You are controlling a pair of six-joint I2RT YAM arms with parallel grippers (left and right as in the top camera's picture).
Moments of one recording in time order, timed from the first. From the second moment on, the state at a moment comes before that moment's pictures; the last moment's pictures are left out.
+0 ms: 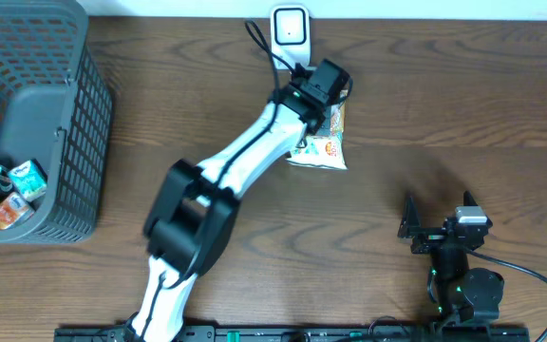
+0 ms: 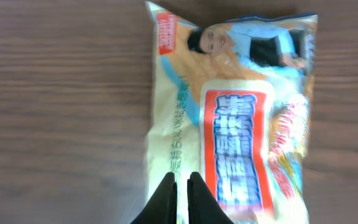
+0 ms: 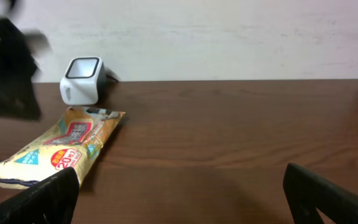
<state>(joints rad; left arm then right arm) -0.64 2.14 1.78 -0.76 -0.21 -0.54 0.01 0.01 0.01 -0.07 -0.02 0.03</state>
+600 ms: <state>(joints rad) -0.69 2.08 1.51 -0.55 -0.07 -0.60 0.01 0.01 0.01 -0.07 -0.02 0.03</state>
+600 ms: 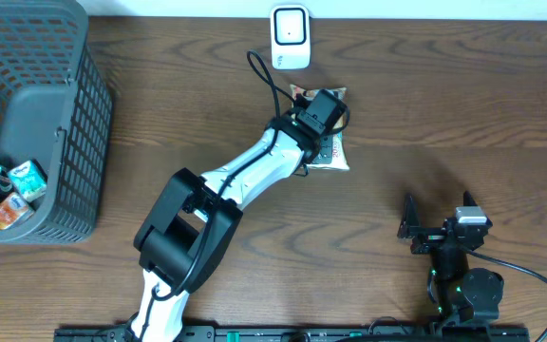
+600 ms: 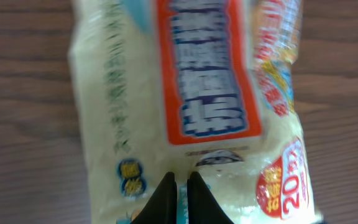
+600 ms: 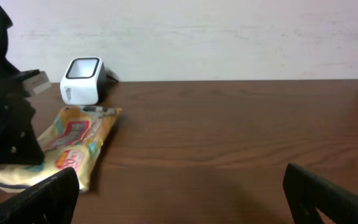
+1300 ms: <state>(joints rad) -0.61 2.07 1.51 -0.48 -0.13 -0.53 0.01 0.01 0.01 -0.07 -0.02 0.03</state>
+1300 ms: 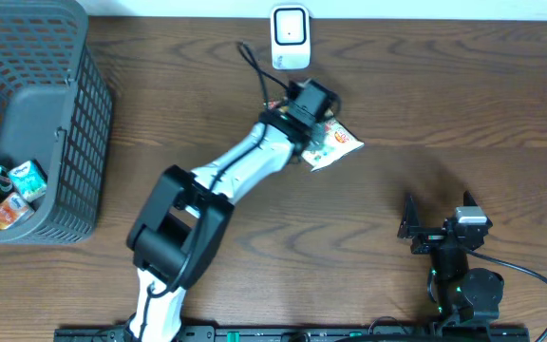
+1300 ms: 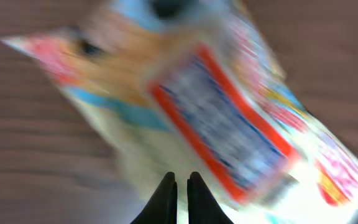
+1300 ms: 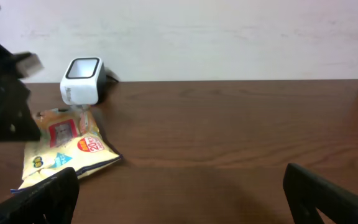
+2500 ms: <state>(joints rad) -0.59 1.98 1.52 -0.46 0.03 -0.56 0.01 0.01 0.01 -0.07 -0.02 0.03</state>
